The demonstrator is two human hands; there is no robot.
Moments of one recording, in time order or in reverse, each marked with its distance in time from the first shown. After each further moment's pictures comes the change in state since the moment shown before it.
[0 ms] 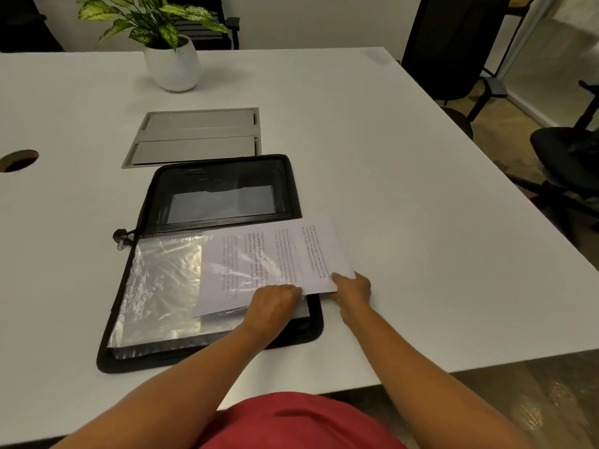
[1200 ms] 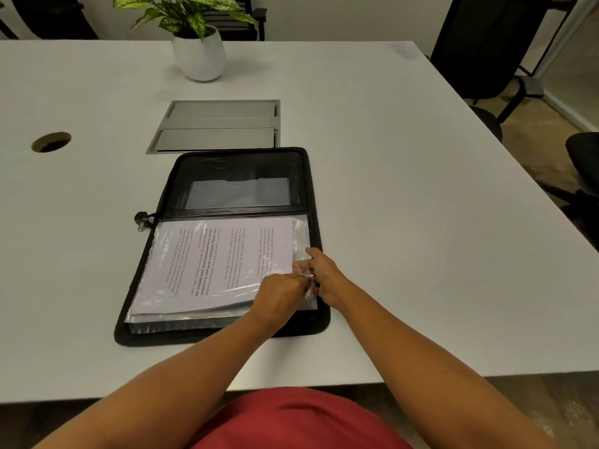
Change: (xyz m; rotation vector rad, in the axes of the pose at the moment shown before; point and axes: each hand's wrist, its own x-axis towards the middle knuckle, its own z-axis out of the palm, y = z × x) left_hand -0.004 0.010 -0.022 -0.187 -0.149 -0.161; right_hand -0.019 -0.016 0.050 -0.326 -0.421 0.233
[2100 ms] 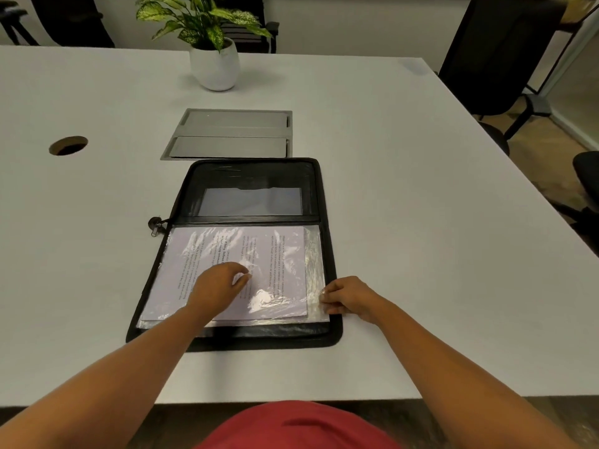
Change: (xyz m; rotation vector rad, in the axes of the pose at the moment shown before) left_hand -0.021 -0.118 -0.035 -0.230 0.027 -0.367; right_hand 0.007 0.010 -0.038 -0.392 -0.122 -0.131
